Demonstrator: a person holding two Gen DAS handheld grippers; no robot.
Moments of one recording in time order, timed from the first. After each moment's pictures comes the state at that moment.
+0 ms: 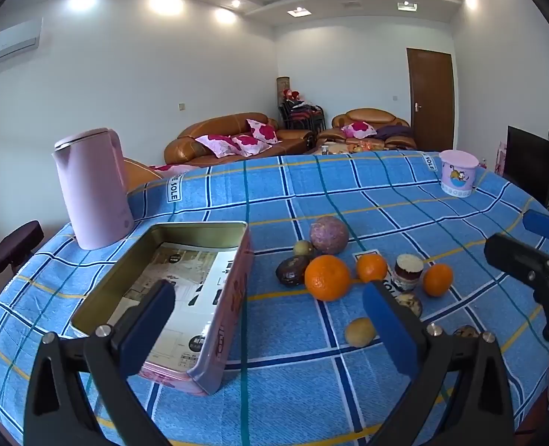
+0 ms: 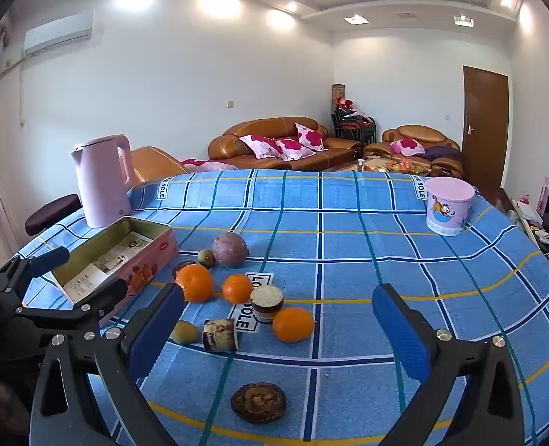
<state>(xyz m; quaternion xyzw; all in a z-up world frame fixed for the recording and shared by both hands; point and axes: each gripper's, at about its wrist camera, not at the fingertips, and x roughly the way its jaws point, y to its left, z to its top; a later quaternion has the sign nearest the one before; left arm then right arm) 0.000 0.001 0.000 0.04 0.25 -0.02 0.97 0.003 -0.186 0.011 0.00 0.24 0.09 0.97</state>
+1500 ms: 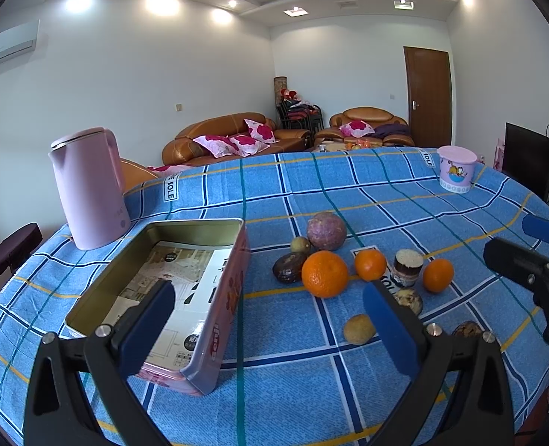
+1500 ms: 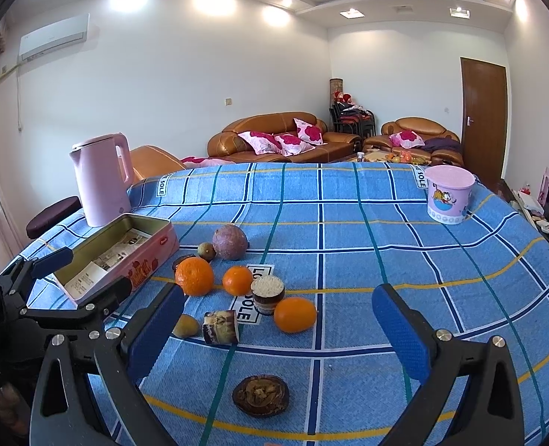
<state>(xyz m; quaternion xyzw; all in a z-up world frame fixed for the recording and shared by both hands) 0.002 -0.003 -0.005 0.05 0.24 -0.02 0.97 0.004 -0.188 0.004 0.01 0.25 0.09 0.96</state>
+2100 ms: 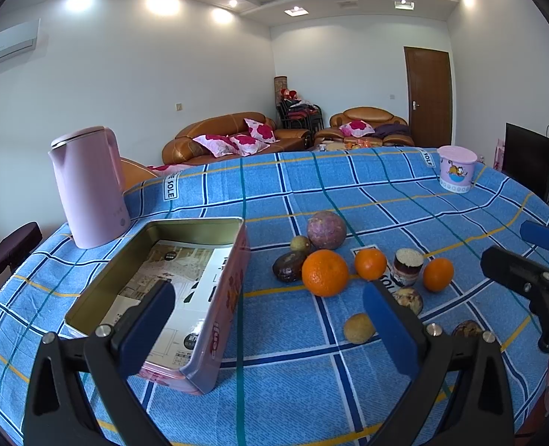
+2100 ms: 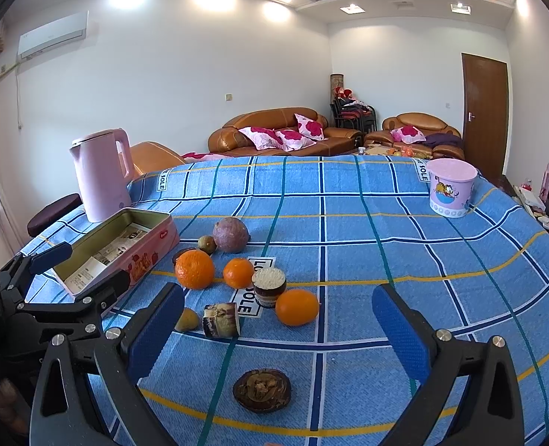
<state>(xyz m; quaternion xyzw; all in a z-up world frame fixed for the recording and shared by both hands) 0.002 -0.002 -0.006 0.05 0.24 -0.02 0.97 0.005 -0.188 -0.001 0.02 0.26 0.09 0.96</state>
